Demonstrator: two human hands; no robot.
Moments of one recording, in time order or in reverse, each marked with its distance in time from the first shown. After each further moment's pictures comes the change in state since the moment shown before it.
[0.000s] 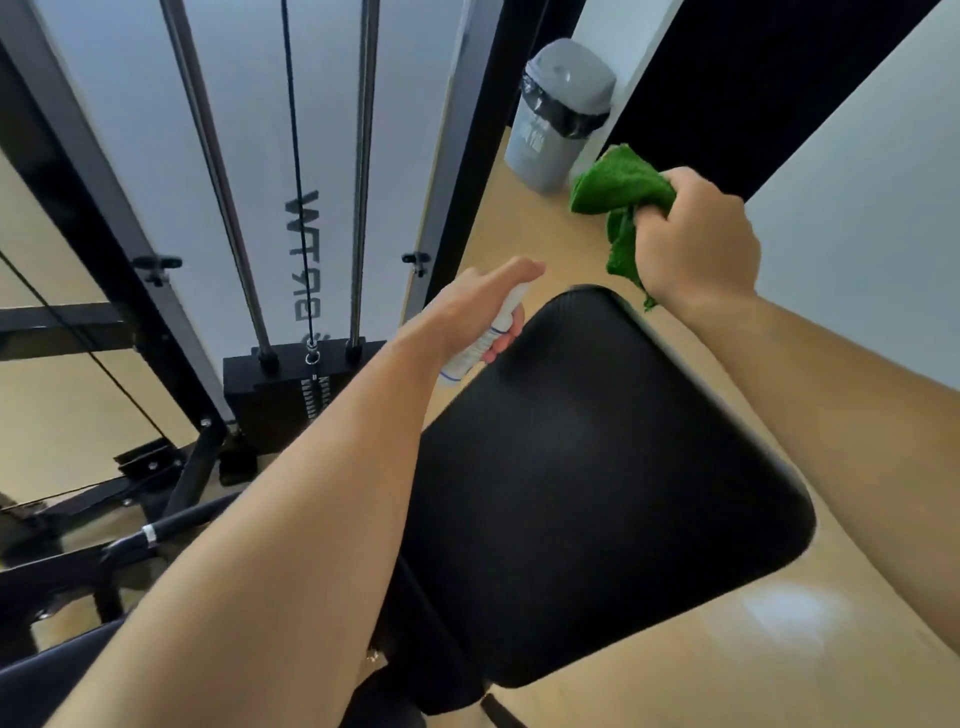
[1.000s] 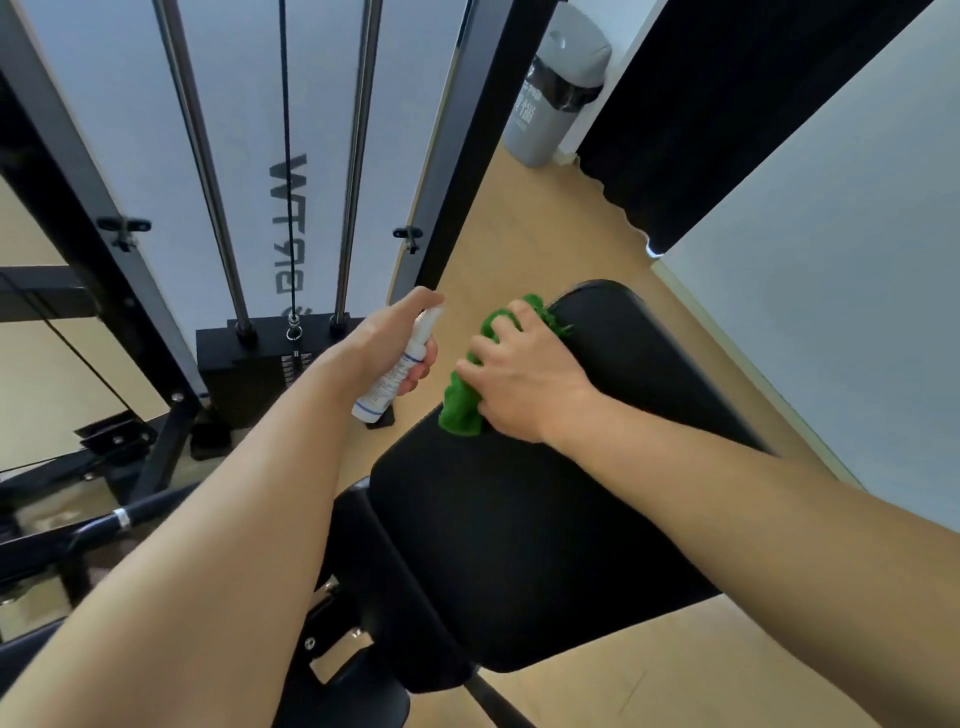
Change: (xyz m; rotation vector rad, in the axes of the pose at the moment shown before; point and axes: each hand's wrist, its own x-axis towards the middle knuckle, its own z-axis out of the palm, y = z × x) left_hand -0.019 -0.073 -0.059 -0.163 0.024 -0.356; right_hand -0.082 -0.031 0.108 -0.944 -0.614 -1.011
